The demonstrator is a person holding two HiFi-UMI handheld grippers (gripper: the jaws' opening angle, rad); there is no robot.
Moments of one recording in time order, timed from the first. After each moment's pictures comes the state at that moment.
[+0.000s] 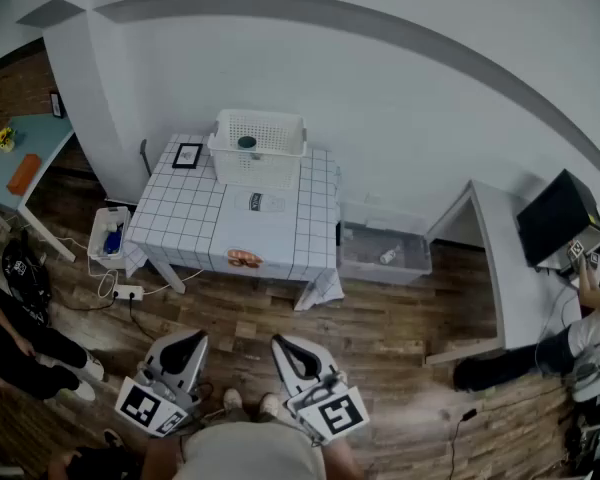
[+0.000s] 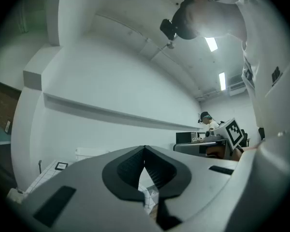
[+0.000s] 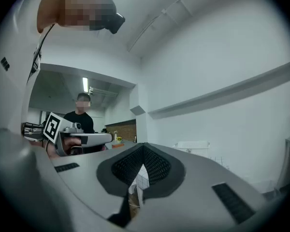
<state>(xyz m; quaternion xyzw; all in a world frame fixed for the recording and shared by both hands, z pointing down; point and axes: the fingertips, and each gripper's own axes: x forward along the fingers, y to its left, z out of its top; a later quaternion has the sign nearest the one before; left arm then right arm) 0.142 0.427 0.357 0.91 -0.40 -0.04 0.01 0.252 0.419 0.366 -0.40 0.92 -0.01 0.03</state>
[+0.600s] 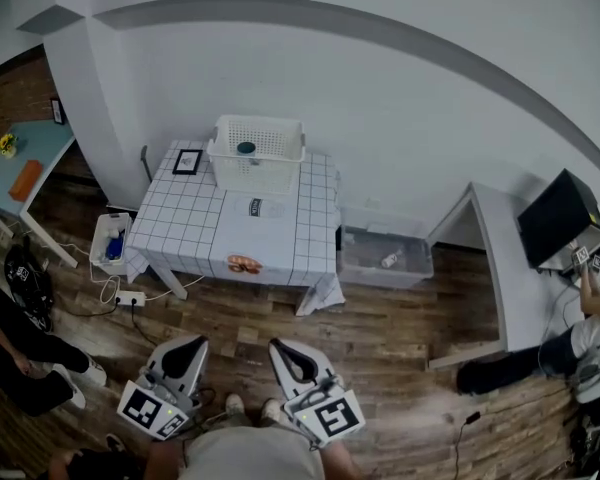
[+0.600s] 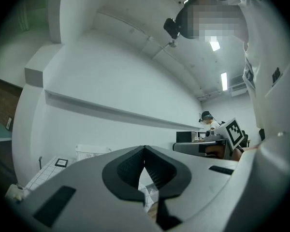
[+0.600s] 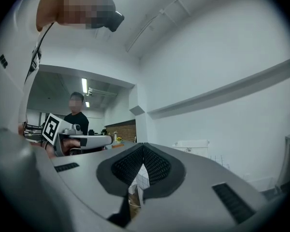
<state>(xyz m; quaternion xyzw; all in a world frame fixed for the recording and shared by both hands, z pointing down) 0.143 0.426 0.366 0.91 -0.41 -0.03 0.02 0.251 0.417 0.372 -0.40 0.92 -0.01 0.03</state>
